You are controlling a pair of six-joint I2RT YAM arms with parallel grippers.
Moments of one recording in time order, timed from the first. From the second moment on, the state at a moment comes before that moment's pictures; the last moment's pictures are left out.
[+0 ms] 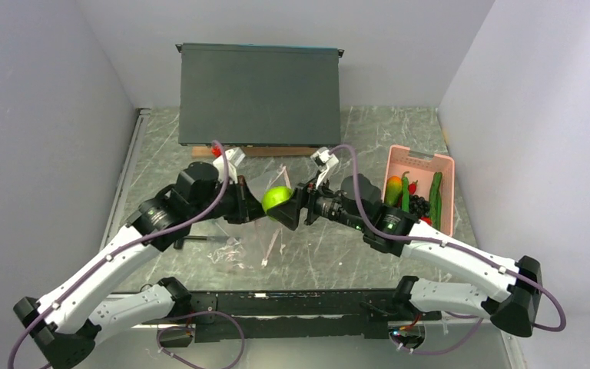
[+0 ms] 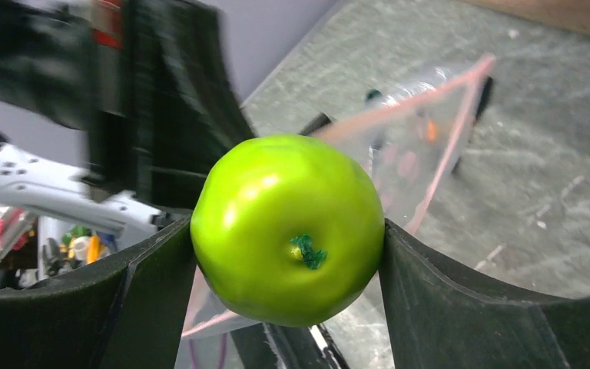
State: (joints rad) left arm -0.73 0.95 1.03 -0.61 0.25 -0.72; right arm 0.99 1.03 0.92 -0.01 -0.12 0.56
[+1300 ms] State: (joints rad) left arm -0.82 0.79 0.95 -0.57 0.05 -0.85; right arm 1.17 1.17 1.25 -0.49 0.17 0.46
